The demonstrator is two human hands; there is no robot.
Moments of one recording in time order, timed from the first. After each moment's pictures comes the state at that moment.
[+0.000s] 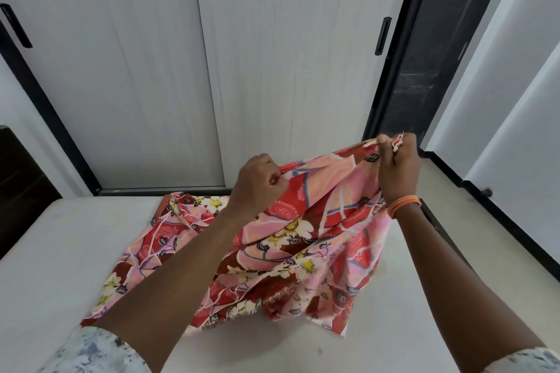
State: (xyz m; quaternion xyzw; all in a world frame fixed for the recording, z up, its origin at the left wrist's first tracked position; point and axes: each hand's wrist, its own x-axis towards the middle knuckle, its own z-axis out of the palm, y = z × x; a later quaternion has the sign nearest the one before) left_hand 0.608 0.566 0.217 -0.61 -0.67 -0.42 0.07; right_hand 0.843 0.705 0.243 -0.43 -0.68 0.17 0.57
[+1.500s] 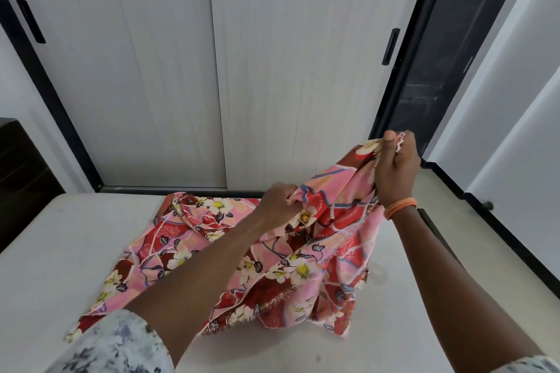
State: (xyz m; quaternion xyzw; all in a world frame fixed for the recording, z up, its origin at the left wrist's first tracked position) left_hand 0.617 0.581 0.178 -0.59 -0.69 -0.36 -0.20; right_hand 0.815 0.688 0.264 -0.36 -0.67 0.20 0.62
